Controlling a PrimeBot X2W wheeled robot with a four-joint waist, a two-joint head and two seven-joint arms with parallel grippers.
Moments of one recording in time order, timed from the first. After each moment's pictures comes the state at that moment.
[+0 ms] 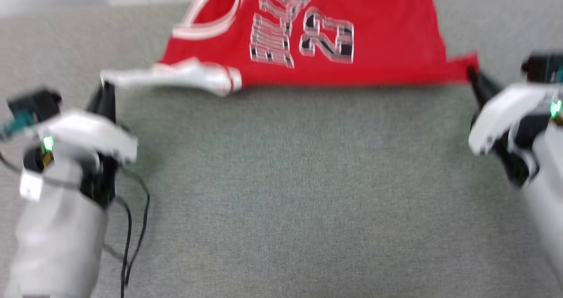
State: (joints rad) left arm -0.77 0.34 -0.21 0.88 -0.75 -0.13 -0.25; right arm -0.83 -0.34 0.33 0.85 0.57 0.13 -0.04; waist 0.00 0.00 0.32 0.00
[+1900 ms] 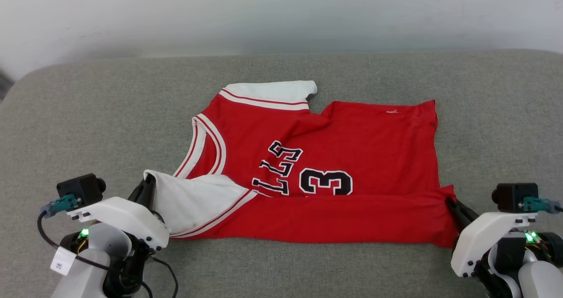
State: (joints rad) left arm -0.23 0.38 -0.24 0.24 -0.84 0.12 0.02; right arm -0.12 -0.17 -0.02 0.20 0.32 0.13 0.32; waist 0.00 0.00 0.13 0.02
